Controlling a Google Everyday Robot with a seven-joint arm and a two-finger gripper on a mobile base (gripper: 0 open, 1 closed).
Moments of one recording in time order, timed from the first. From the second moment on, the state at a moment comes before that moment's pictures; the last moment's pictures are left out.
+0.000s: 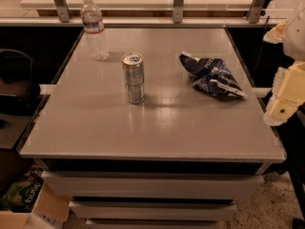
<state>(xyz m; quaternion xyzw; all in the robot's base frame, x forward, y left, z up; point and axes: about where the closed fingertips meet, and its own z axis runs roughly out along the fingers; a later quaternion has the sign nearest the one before) 0.438 -0.215 0.981 -0.60 0.78 -0.04 0.17</state>
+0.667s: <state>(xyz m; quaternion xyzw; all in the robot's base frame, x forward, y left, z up) 0.447 -0.199 0.974 -0.61 0.77 -0.01 0.19</state>
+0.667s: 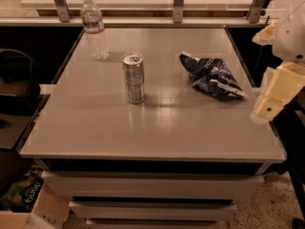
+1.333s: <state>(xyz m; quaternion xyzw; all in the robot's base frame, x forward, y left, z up) 0.484 -0.132 0.943 -0.61 0.75 0.07 0.26</state>
